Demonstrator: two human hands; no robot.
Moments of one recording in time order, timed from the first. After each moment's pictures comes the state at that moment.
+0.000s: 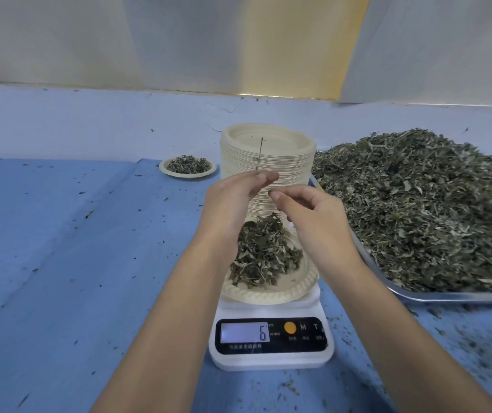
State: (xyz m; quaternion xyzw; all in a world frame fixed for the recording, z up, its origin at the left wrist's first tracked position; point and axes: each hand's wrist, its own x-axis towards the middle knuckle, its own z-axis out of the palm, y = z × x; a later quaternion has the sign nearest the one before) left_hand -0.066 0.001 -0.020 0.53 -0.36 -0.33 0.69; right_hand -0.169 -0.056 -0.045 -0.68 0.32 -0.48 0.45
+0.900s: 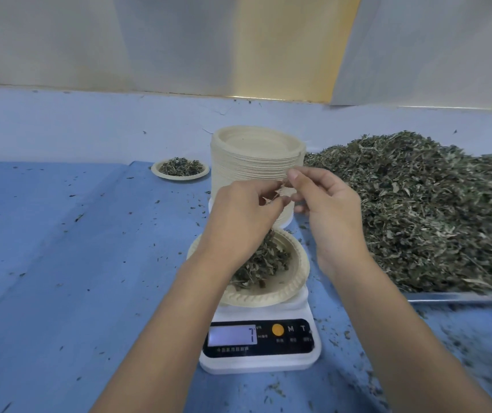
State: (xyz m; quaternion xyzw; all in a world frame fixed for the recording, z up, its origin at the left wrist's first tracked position) left_hand -0.078 -0.006 -0.028 0.64 -0.58 -0.03 0.50; right_hand -0.181 -0.061 -0.027 -0.56 0.27 -0.57 0.54
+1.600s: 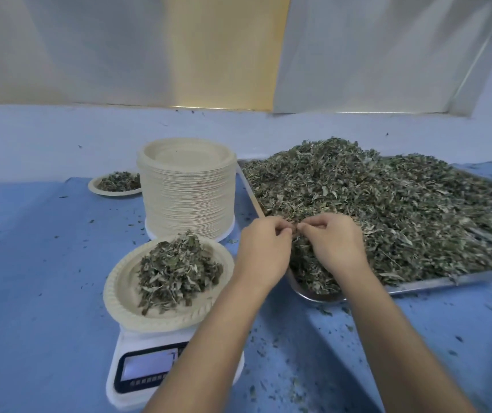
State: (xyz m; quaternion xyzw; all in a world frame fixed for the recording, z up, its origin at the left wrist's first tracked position) left_hand -0.182 -0.071 -0.052 0.66 -0.54 -0.17 0.48; right_hand -0.286 -0.129 -0.054 -0.70 0.58 -0.38 0.20
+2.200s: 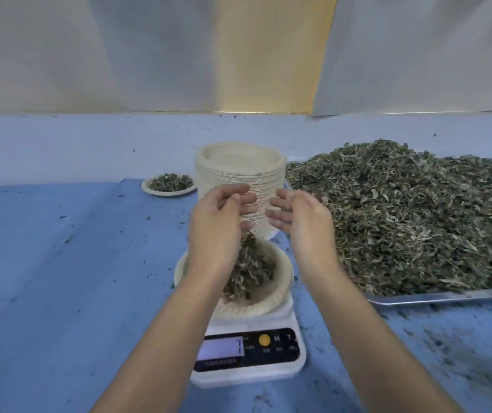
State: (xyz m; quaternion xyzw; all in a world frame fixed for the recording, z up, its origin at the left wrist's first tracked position) left_hand -0.091 -0.008 -0.023 0.54 -0.37 -0.22 0.73; right_hand -0.181 -0.068 -0.036 -0.55 0.34 -0.54 0.54
